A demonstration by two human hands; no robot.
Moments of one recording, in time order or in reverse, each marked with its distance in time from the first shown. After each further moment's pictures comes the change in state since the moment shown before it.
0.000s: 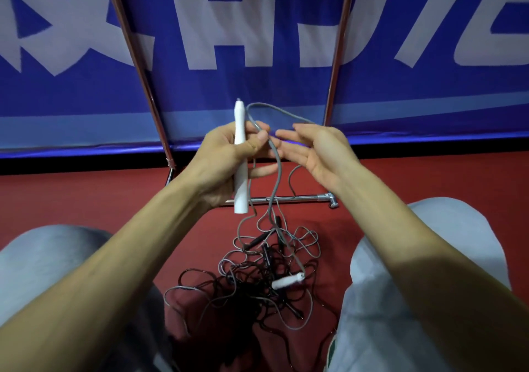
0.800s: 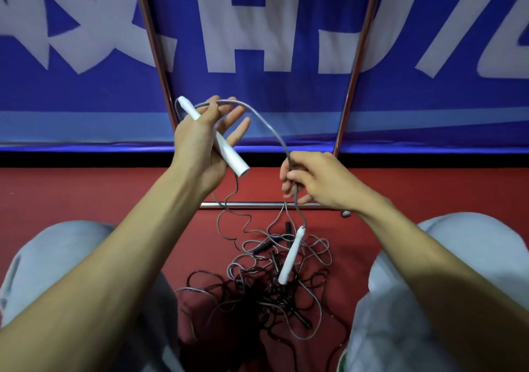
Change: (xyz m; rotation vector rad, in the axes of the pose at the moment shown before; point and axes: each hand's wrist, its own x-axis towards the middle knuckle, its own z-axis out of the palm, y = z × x) left_hand 0.017 0.017 -0.041 -0.452 0.380 0.204; right_hand -0.008 0.022 -0.001 -1.138 -0.362 -0.251
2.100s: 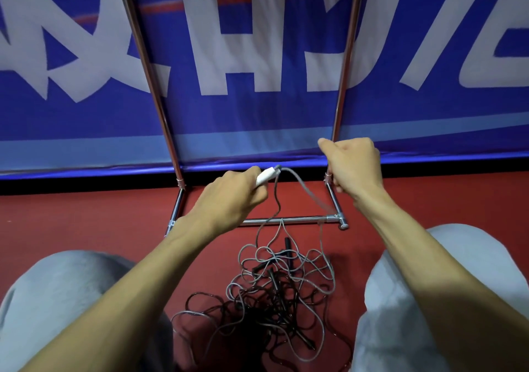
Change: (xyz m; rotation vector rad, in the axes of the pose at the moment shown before) left_hand -0.011 -0.034 -0.011 1.908 -0.485 0.356; right_hand 0.000 -0.001 -0.042 0.061 0.718 0.238
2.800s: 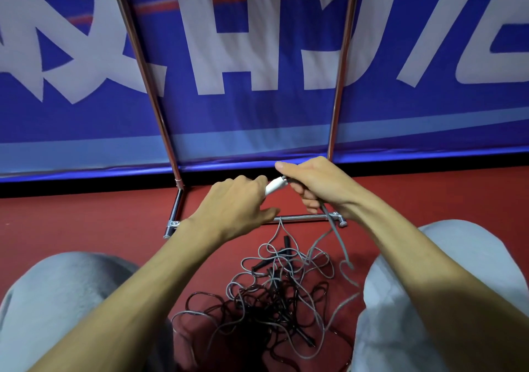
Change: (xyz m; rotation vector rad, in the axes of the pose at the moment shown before) left_hand -0.006 0.016 0.001 0.327 -0.054 0.104; right_hand -0.018 -0.008 0.013 0.178 -0.702 0.086
